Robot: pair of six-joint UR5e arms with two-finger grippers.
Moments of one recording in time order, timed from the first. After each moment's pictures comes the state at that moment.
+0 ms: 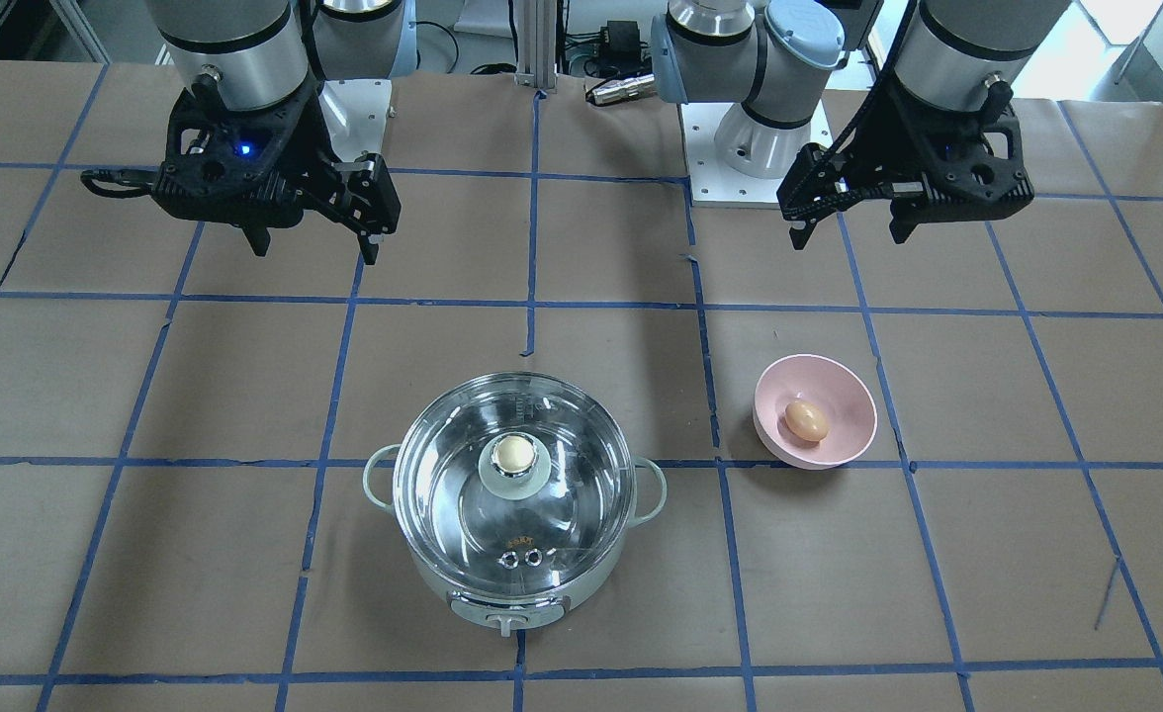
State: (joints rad) left arm -1.50 -1.55 -1.57 -1.63 1.59 -0.04; right arm 1.71 -1.55 1.56 -1.63 -1.58 0.21
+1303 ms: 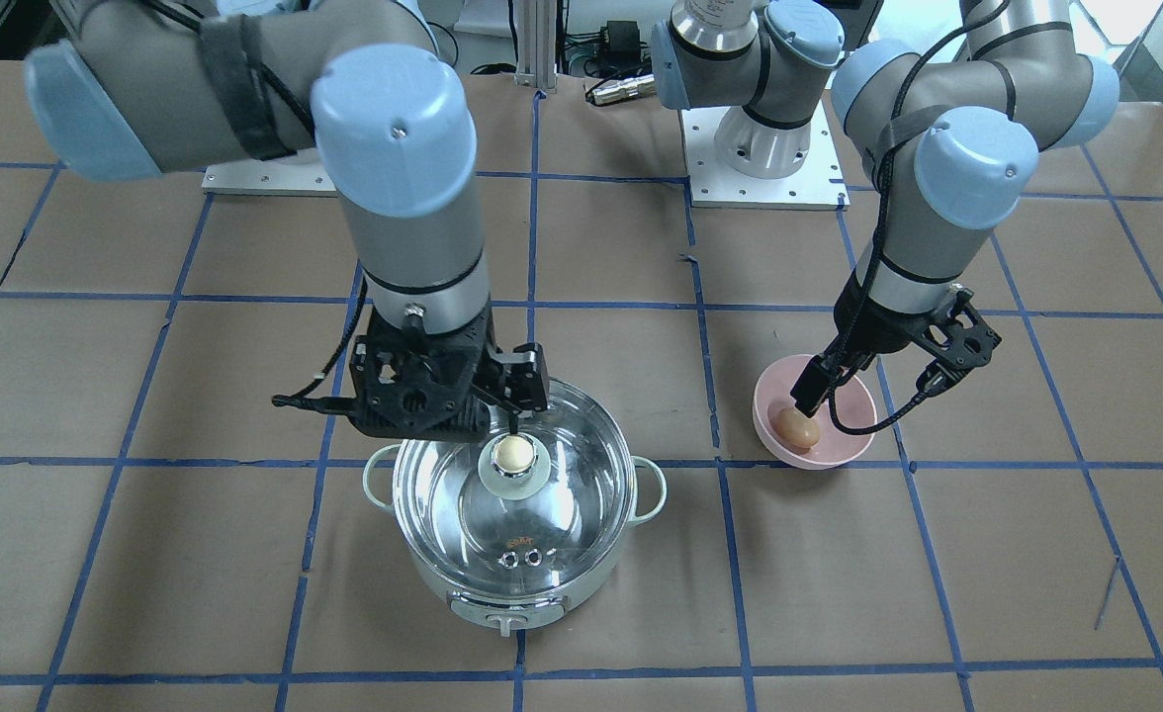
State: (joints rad) left arm -1.42 -1.69 -1.94 -1.01 1.59 -0.56; right arm 1.88 -1.14 1.28 -1.81 -1.58 0.39
